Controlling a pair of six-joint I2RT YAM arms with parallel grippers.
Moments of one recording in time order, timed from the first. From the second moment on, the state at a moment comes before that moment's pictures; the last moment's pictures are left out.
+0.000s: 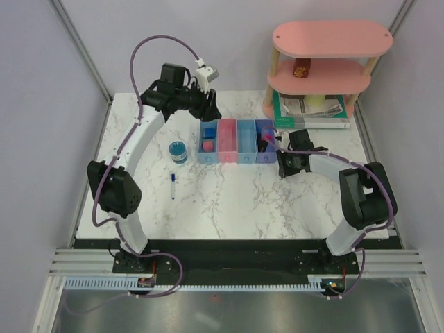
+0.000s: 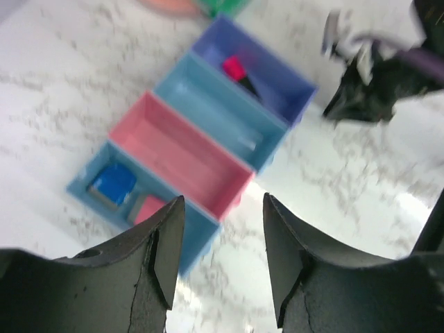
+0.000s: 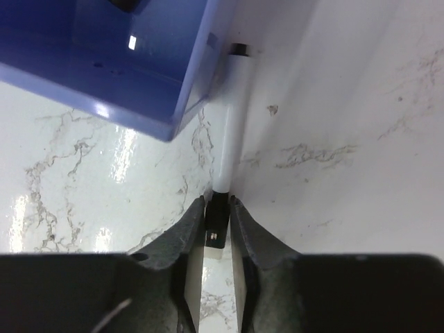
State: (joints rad) left arm -0.34 1.89 1.94 -0.64 0.62 0.15; right arm 0.25 1.69 0.94 -0.27 -0.15 -0.05
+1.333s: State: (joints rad) left arm -0.28 1.38 0.96 -0.77 0.26 1.95; right arm 0.27 1.58 1.35 -0.40 -0.29 -0.06
